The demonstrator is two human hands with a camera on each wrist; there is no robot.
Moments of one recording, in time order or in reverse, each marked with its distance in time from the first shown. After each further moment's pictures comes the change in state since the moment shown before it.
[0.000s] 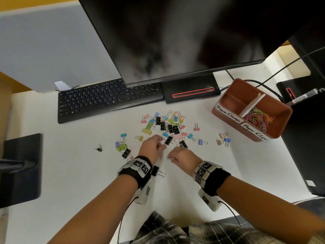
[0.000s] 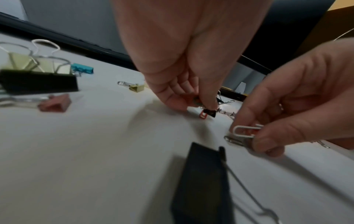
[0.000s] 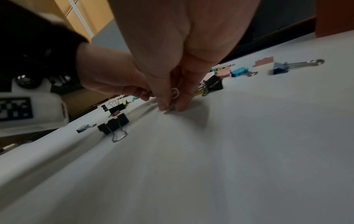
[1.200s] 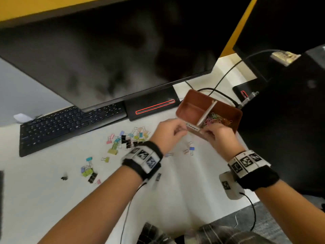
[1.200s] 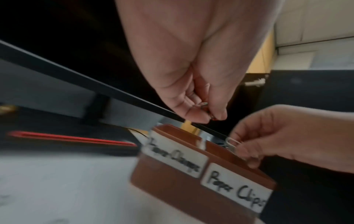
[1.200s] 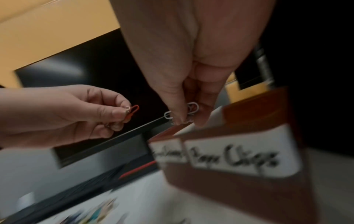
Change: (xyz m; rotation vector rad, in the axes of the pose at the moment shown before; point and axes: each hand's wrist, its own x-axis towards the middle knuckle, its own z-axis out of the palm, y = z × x) left_hand 0.031 0.199 0.033 -0.060 -0.091 0.457; right_hand -0.122 0.109 -0.154 0.055 0.606 0.270
